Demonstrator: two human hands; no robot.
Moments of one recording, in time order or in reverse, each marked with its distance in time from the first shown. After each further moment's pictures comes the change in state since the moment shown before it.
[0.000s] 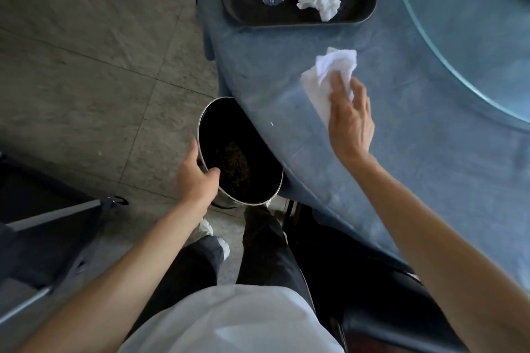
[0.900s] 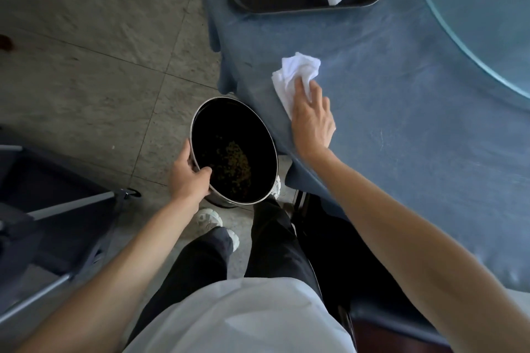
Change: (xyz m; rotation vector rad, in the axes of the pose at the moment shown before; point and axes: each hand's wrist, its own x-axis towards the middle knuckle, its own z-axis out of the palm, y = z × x) left_hand -0.006 -0.014 -0.025 -0.107 0.012 -0.141; right_hand -0.024 -0.062 0.048 -0.066 -0.156 0.036
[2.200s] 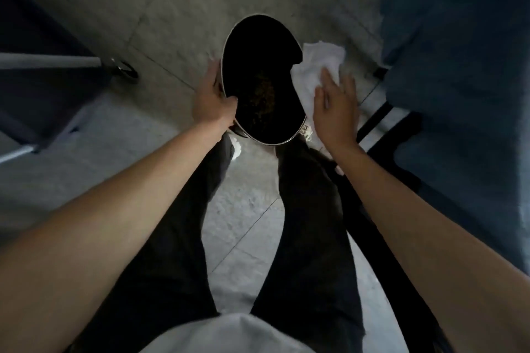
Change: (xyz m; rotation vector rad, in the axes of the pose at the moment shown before) left_hand 0.191 -0.205 0.000 -0.039 0.026 -0.045; right_hand -0.078 -0.042 0.262 0.194 -0.363 -0.138
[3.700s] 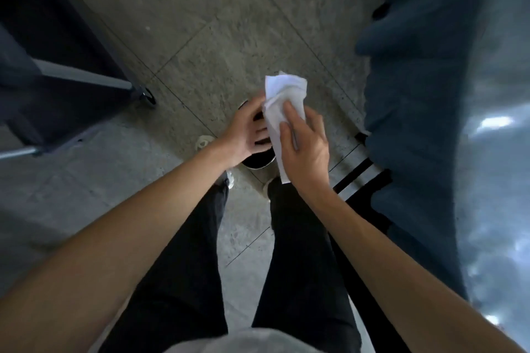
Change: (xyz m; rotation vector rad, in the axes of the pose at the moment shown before) left_hand -0.051 0.078 -0.056 -0.714 -0.497 -0.317; right_hand -0.055 -0.137 -0.039 0.137 0.004 -0.228
